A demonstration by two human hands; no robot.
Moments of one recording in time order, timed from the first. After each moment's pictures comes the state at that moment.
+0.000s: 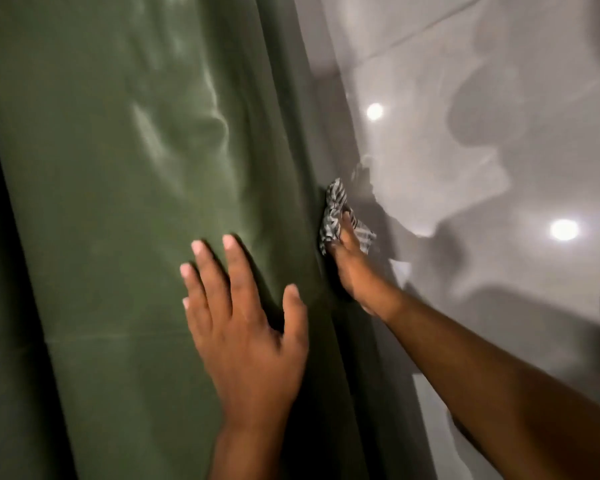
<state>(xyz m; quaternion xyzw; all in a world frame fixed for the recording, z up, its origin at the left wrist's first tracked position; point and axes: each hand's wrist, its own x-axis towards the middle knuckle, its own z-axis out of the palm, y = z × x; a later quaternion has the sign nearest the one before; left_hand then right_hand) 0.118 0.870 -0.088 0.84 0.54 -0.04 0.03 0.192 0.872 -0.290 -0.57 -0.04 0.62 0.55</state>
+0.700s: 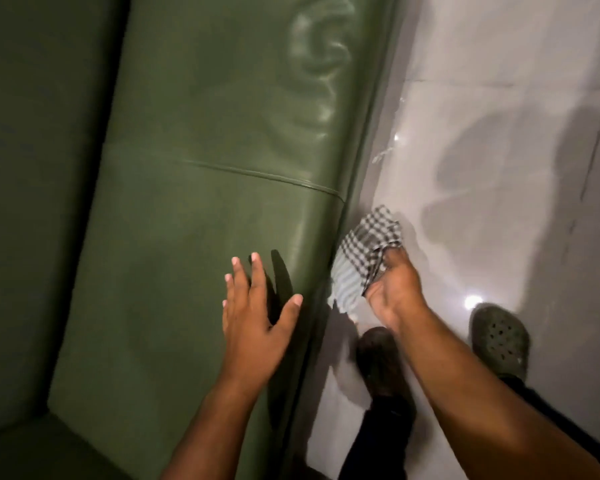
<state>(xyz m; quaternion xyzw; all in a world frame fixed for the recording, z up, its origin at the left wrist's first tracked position) 0.008 0.718 -0.003 0.64 0.71 -0.02 0.30 0.191 0.723 -0.112 -0.49 0.21 0.63 0.56</state>
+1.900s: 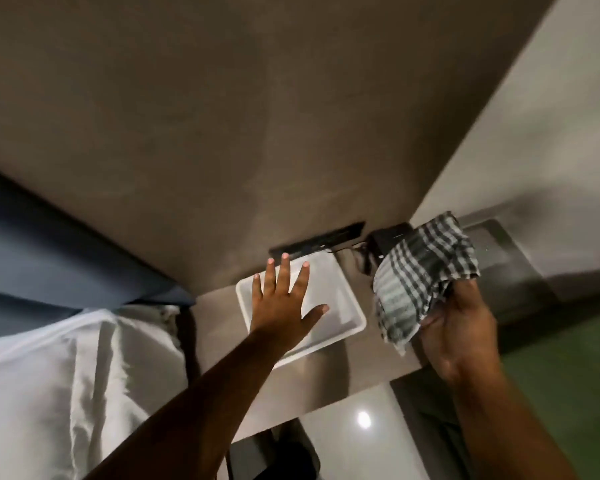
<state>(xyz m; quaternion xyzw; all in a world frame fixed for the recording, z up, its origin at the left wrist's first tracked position) -0.095 0.004 0.179 -0.22 0.96 0.12 0.13 -0.199 0.214 0.292 -0.18 -0.47 0.83 -0.25</state>
